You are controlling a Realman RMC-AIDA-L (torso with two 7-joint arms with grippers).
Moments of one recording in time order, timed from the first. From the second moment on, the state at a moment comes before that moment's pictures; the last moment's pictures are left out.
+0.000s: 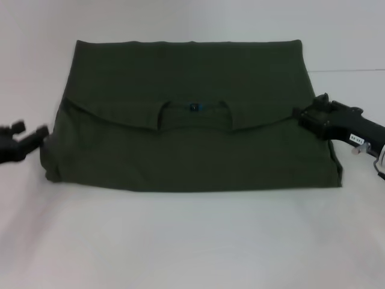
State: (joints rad) left arm -0.48 -2.08 0.26 0.60 2.02 1.20 -1.33; right arm 0.64 2.09 -0.09 -0.34 -2.08 -1.13 1.07
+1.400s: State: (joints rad) left arm -0.52 -2.08 0.35 0.65 2.31 1.16 -1.39; right arm 0.63 2.09 -0.12 -0.33 -2.08 -1.23 1.08
